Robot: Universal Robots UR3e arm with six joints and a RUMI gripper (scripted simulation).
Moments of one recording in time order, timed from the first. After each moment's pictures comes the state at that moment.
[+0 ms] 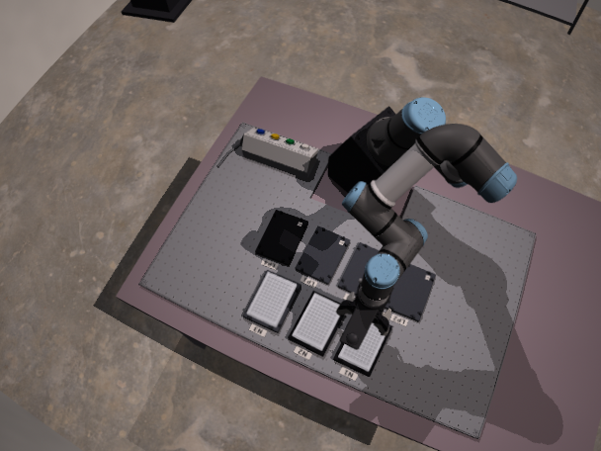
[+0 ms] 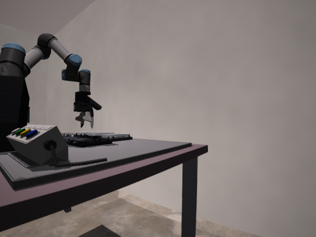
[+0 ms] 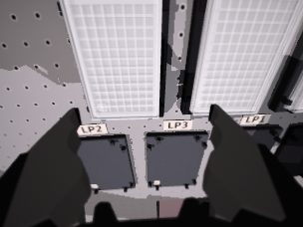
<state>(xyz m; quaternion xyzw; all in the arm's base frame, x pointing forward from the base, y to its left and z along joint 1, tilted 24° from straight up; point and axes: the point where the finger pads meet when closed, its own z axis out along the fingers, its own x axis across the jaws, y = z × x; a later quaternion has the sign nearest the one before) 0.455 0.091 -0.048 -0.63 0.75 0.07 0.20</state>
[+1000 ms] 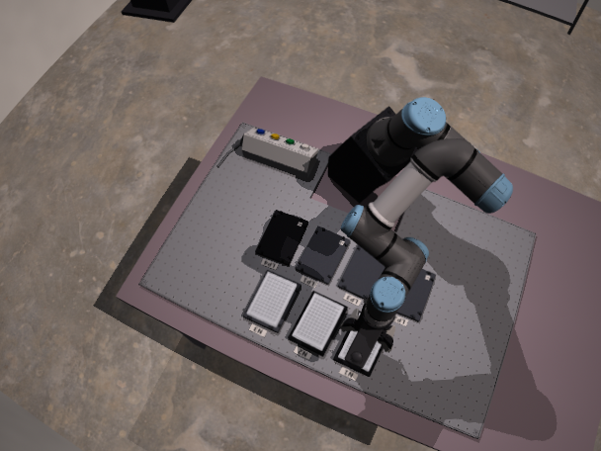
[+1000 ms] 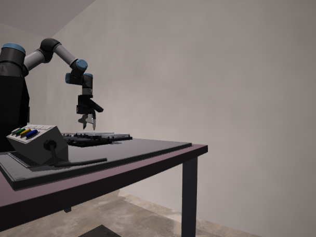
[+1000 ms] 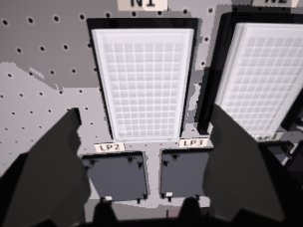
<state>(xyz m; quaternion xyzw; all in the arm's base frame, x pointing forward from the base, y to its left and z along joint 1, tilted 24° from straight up) 0.489 0.114 -0.045 -0.63 0.75 0.07 0.19</state>
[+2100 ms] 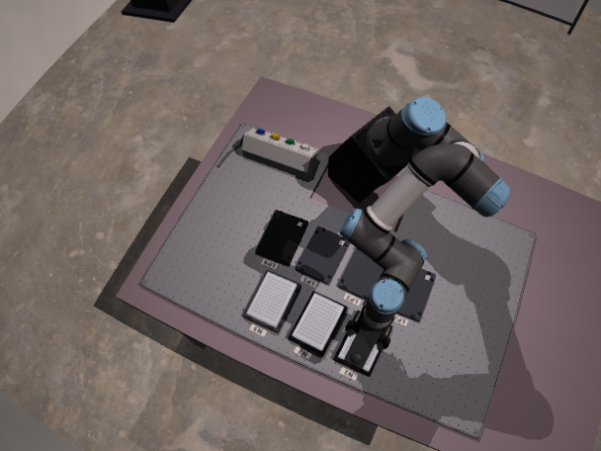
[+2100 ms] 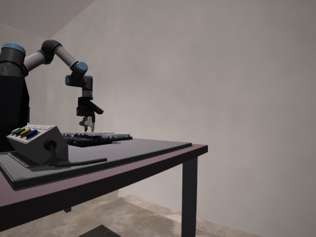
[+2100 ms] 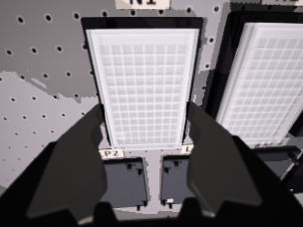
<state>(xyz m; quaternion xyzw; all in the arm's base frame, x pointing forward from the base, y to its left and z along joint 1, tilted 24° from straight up) 0.492 0.118 -0.057 -0.63 0.75 0.07 0.19</state>
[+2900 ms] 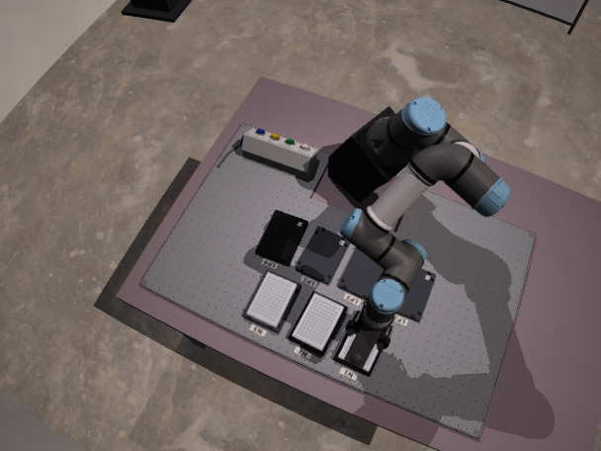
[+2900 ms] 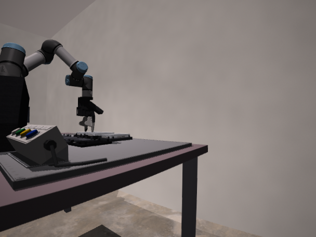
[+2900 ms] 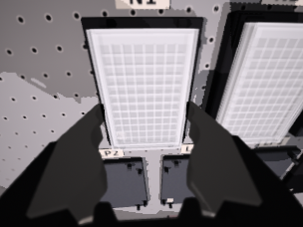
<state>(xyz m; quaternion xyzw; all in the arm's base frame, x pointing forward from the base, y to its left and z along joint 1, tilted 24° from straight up) 0.491 0.118 -0.057 -0.63 0.75 0.07 0.19</state>
